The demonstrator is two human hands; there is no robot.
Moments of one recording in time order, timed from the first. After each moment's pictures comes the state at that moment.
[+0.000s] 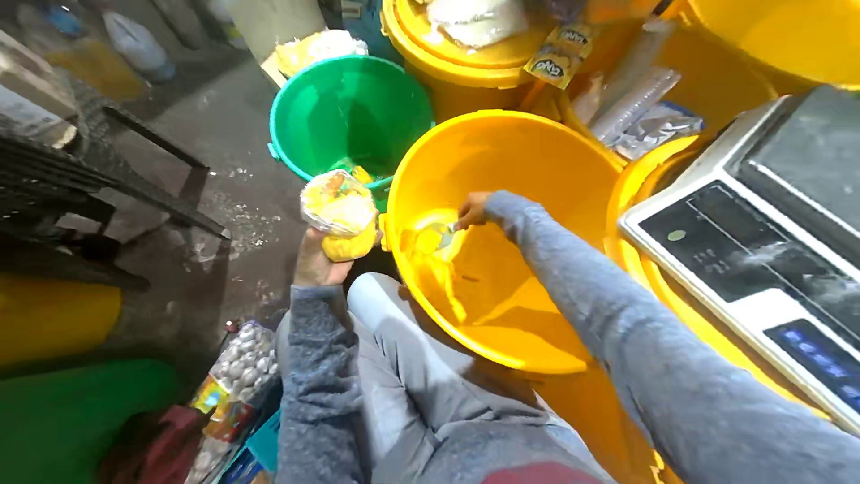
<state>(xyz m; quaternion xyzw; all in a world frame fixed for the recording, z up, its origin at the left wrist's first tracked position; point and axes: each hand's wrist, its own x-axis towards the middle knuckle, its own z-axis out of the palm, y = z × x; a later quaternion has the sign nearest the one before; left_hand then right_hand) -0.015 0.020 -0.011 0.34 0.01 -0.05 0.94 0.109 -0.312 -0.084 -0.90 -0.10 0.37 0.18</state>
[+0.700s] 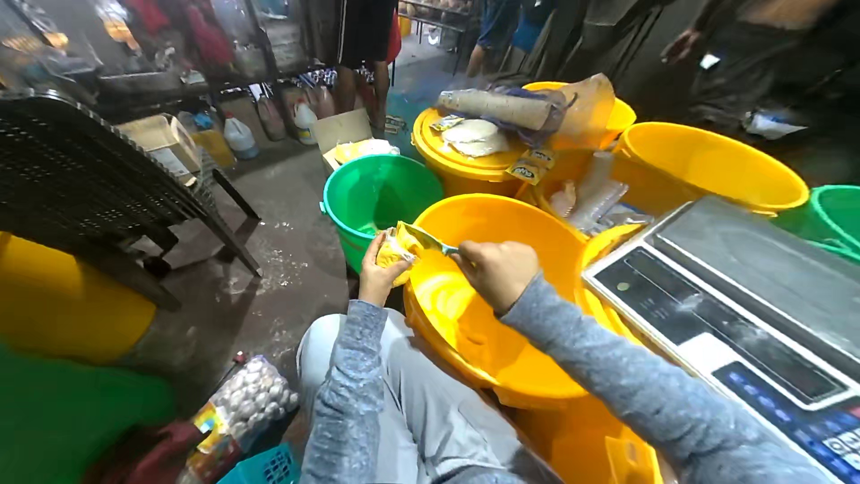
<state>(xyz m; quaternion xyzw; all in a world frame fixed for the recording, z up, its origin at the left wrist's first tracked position) -0.031 -0.027 -0.002 0.63 0.01 0.08 0.78 -0.071 -0.228 0.110 -0.96 -0.20 -0.17 0.07</state>
